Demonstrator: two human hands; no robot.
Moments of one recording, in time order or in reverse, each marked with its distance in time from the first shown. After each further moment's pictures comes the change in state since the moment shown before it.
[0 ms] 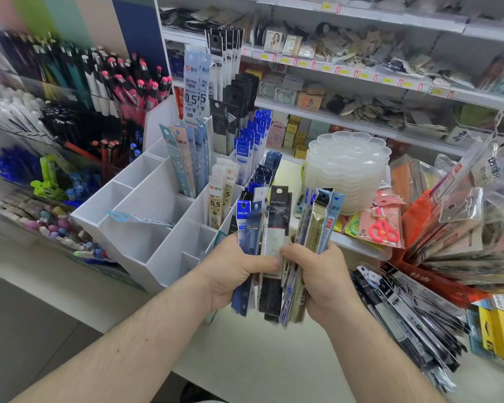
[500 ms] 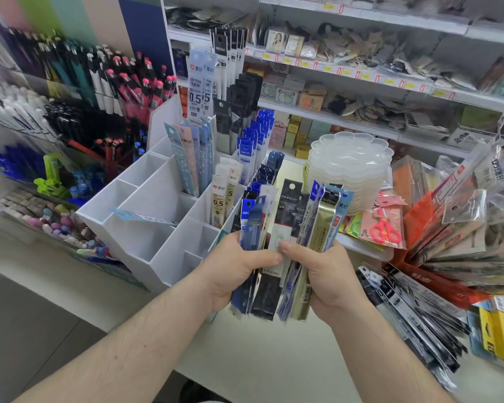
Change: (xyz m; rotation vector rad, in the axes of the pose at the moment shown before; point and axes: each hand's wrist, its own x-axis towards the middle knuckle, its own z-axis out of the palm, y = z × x) left_hand -0.002 0.001 -0.004 0.020 0.061 -0.050; right_hand 0.000 -0.004 -0.002 0.058 -0.068 -0.011
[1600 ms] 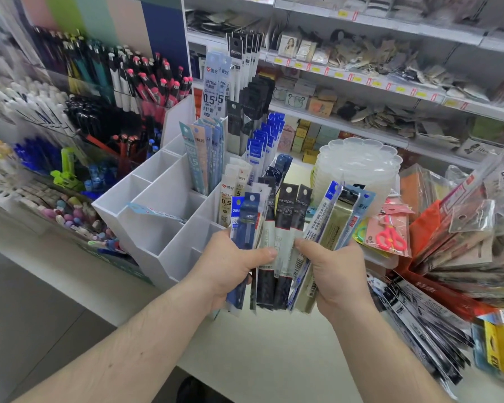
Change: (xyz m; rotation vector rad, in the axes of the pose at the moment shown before) left_hand -0.007 -0.004 -0.004 0.049 0.199 0.094; right_hand 0.001 -0.004 0.007 -0.096 0.255 -0.109
